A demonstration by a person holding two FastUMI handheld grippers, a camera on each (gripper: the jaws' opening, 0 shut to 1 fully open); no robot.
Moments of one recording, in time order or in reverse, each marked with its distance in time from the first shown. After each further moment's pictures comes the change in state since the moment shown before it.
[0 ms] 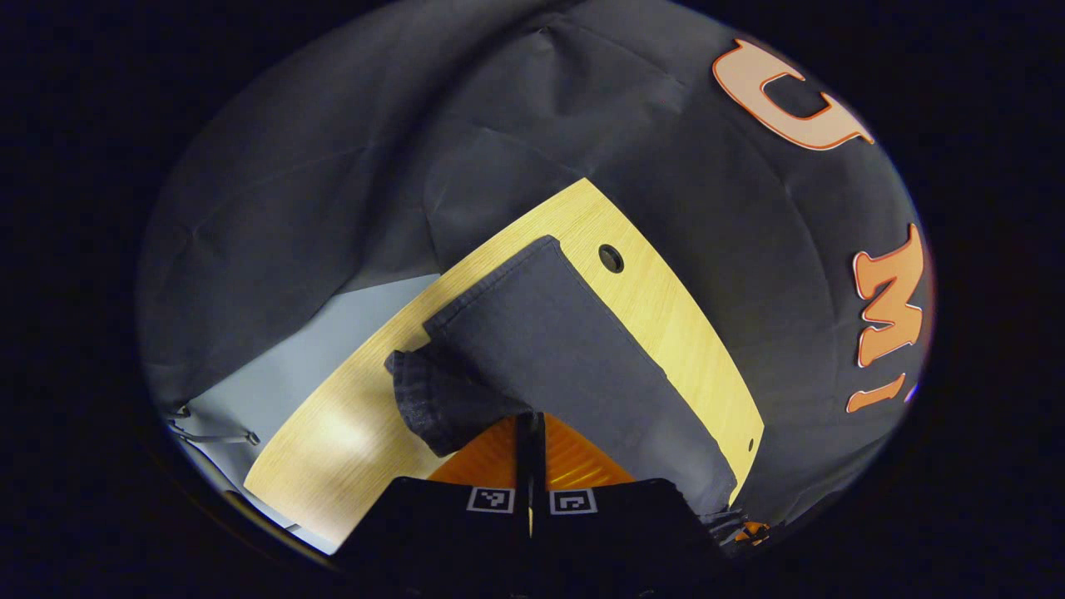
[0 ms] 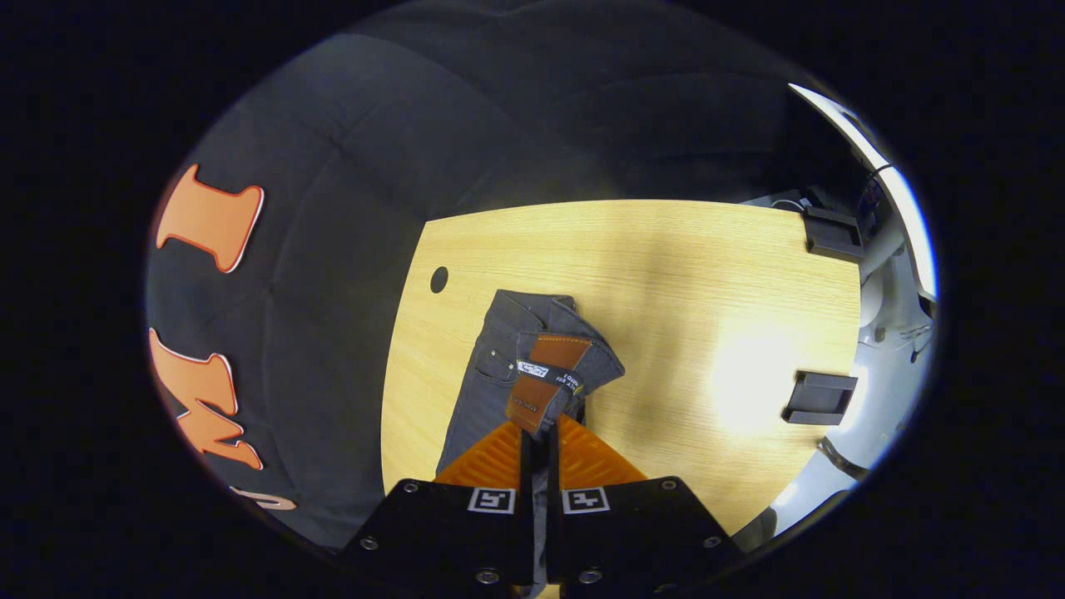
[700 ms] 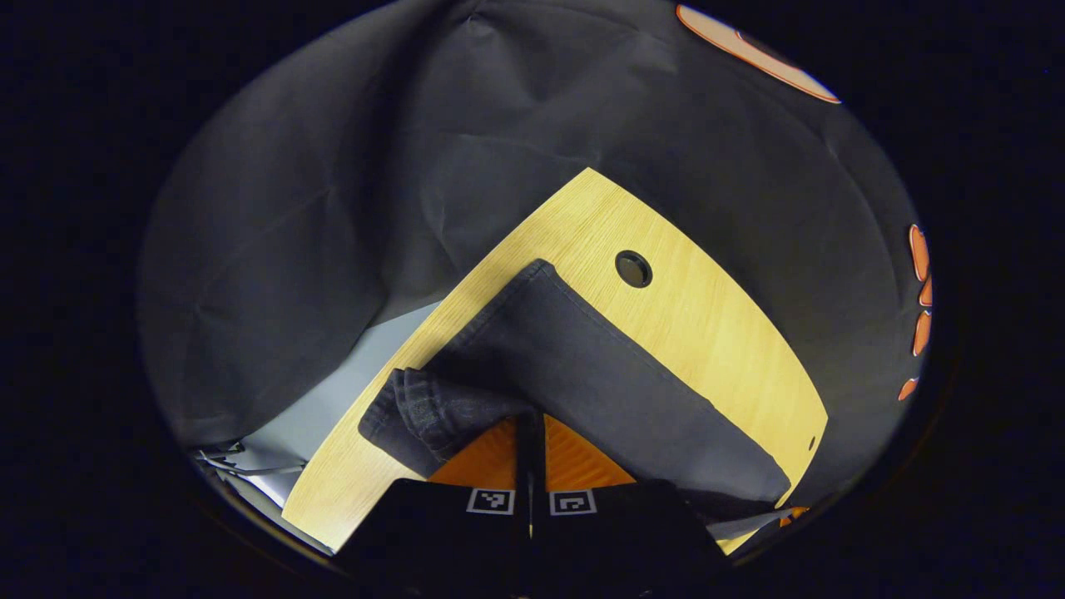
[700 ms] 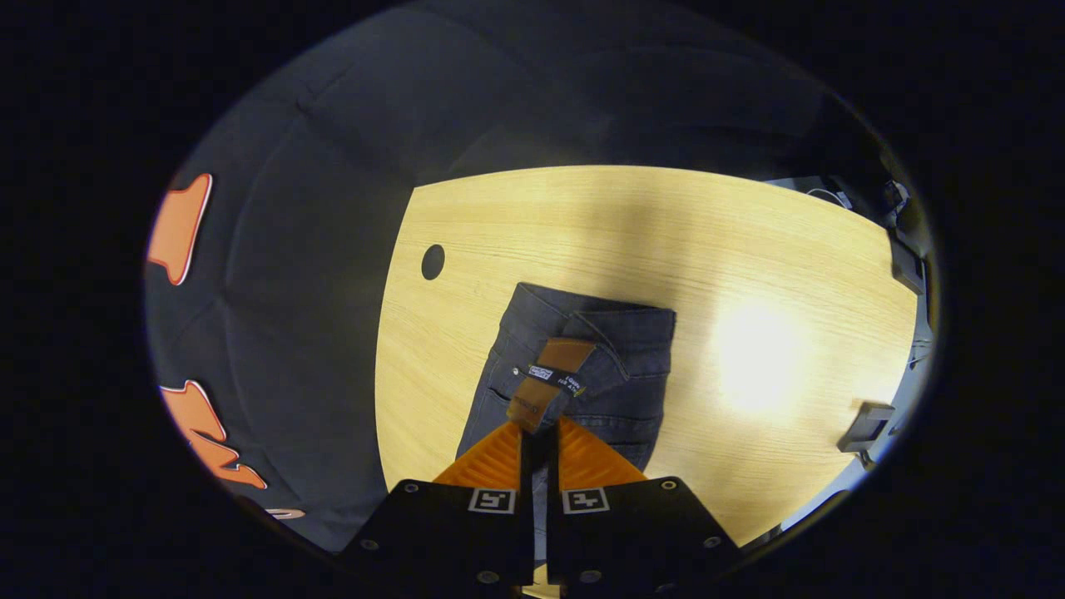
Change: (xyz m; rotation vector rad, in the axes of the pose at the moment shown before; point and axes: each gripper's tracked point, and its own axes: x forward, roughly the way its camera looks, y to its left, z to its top) left arm 0.052 -0.052 0.056 0.144 0.032 0.239; right arm 0.098 0.048 0.014 -0.014 0.166 -0.022
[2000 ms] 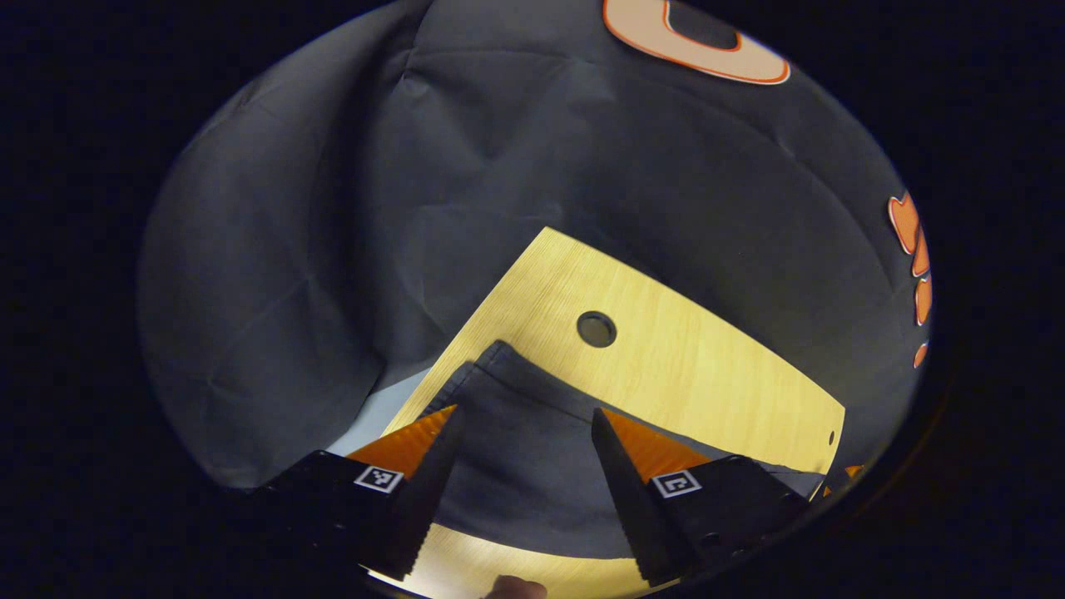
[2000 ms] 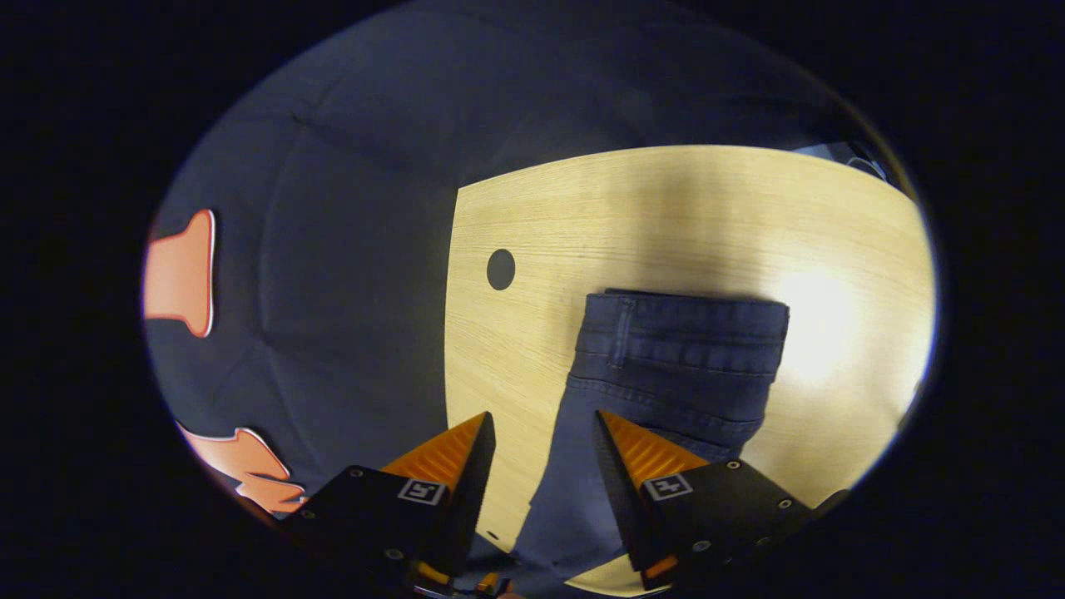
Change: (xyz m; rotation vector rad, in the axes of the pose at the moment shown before) left arm -0.039 -0.036 0.050 0.159 -0.235 -0.054; right arm 0.003 0.051 0.014 0.058 0.029 0.162
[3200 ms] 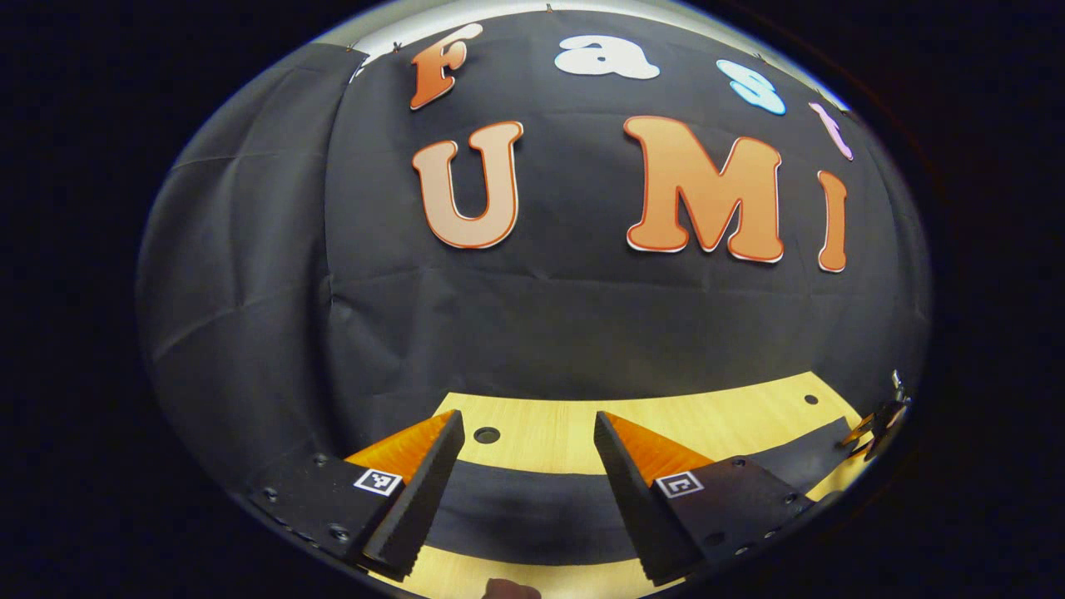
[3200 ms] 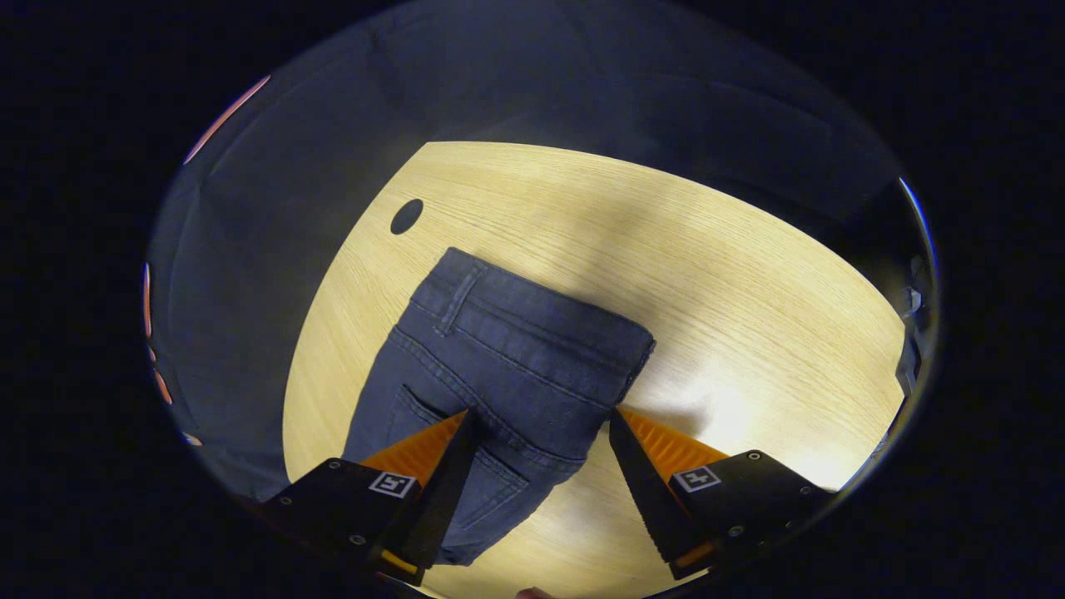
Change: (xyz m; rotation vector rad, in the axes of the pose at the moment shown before) left arm -0.221 -0.134 -0.034 0.374 -0.630 -0.143; right arm 0.024 -0.125 -0.004 -0.411 -0.093 -0.286
